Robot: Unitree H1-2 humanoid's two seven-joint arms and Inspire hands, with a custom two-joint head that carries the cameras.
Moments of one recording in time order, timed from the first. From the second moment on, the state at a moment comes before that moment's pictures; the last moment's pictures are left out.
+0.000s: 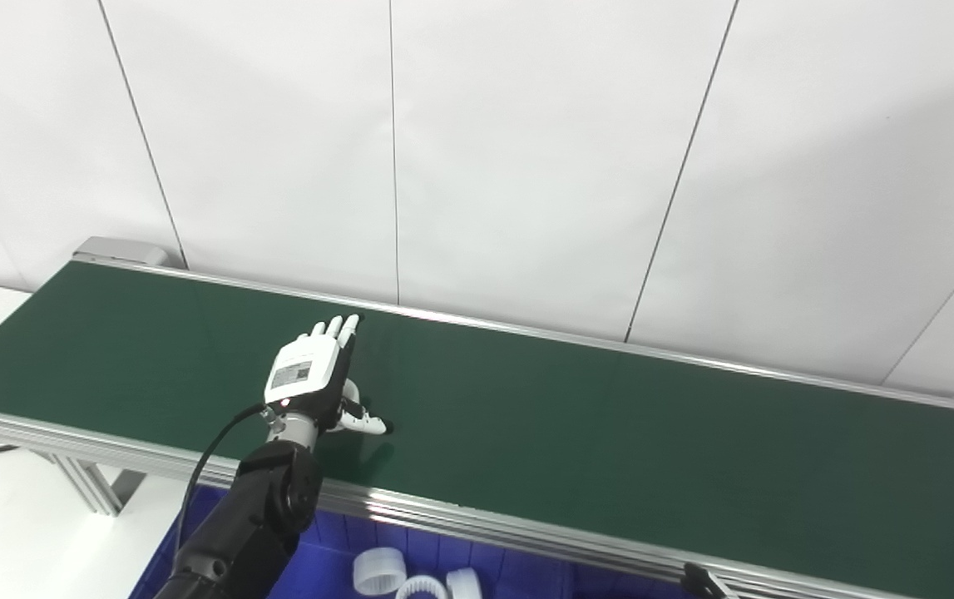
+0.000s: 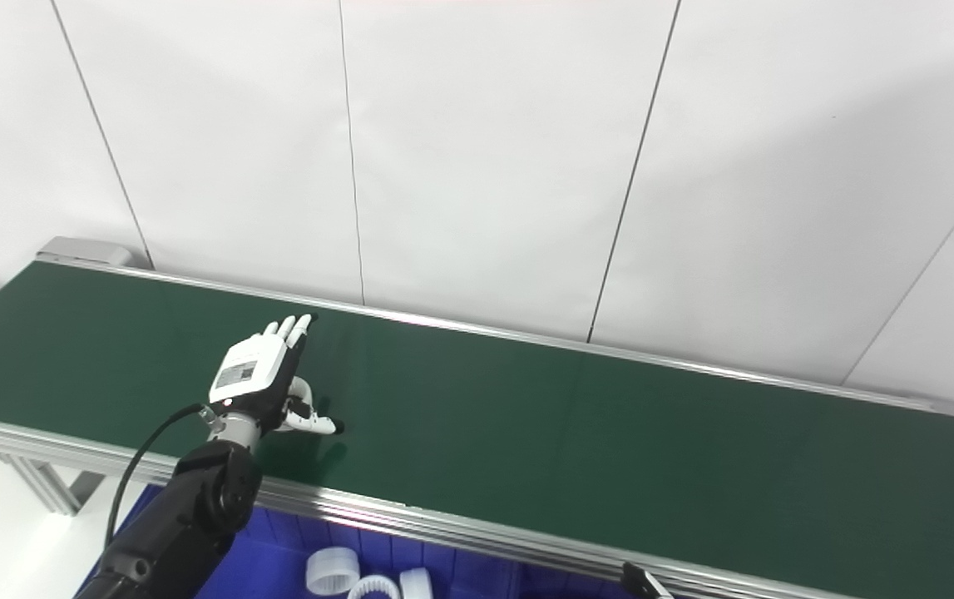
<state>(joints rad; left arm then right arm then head) -0.42 0.27 -0.21 0.51 0.80 0.21 0.23 0.22 -0.21 0.11 -0.06 -0.22 -0.16 0.10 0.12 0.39</state>
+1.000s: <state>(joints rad) -0.45 0.26 -0.25 0.50 0.59 0.24 0.13 0.22 -0.21 0.11 -0.06 -0.21 -0.16 0.10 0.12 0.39</state>
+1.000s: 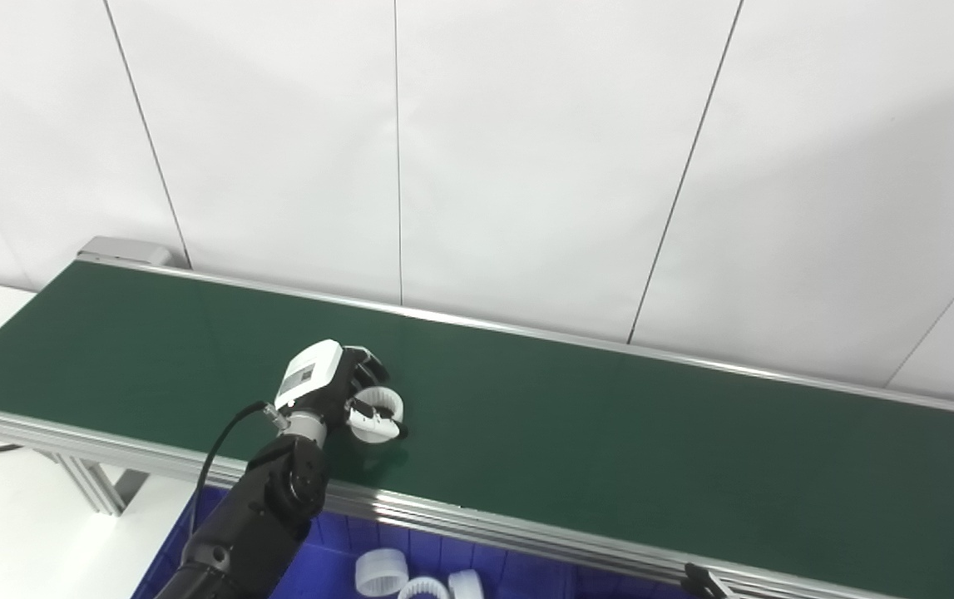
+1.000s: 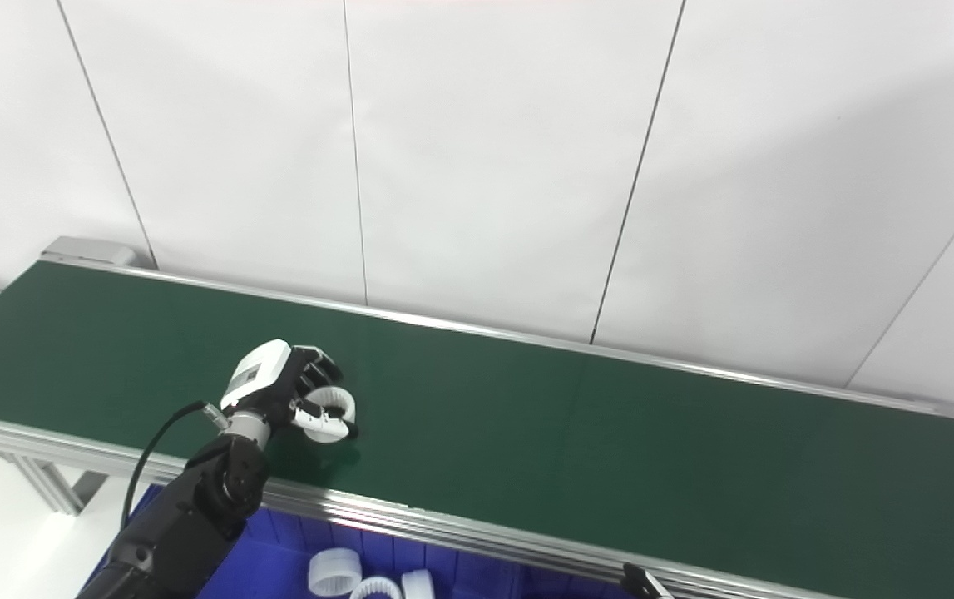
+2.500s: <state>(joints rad) 0.10 0.21 -0.23 -0.08 0.46 -0.06 0.08 0.27 -0.18 0.12 -0.17 -0.28 -0.16 0.10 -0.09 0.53</state>
